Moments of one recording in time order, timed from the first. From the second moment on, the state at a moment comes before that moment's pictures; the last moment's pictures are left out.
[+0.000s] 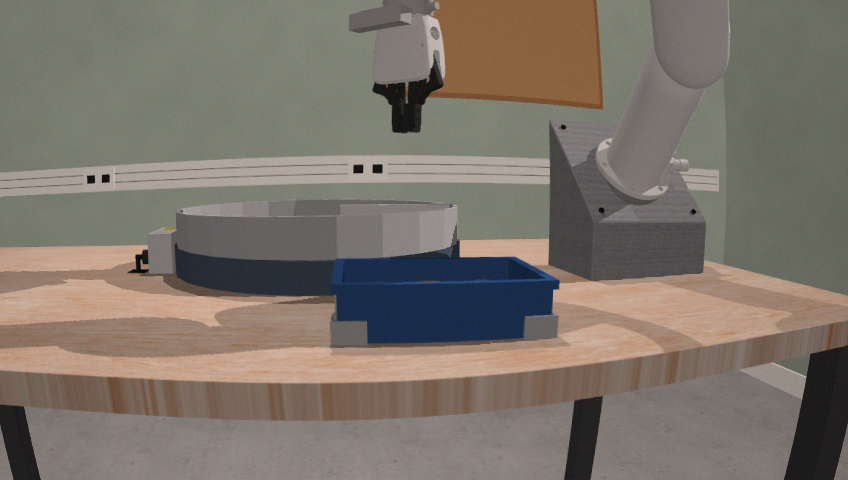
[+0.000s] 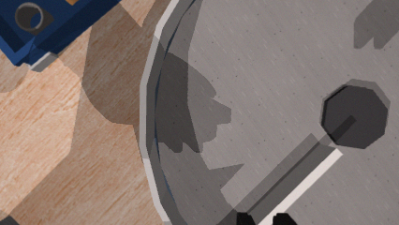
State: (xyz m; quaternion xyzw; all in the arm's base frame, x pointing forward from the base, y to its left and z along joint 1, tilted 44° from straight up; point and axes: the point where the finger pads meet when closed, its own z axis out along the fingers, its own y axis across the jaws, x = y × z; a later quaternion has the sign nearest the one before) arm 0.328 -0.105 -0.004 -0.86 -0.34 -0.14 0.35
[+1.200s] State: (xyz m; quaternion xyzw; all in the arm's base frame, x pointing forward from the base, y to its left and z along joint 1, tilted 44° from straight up) arm 0.340 0.050 0.085 -0.86 -0.34 -0.14 0.36
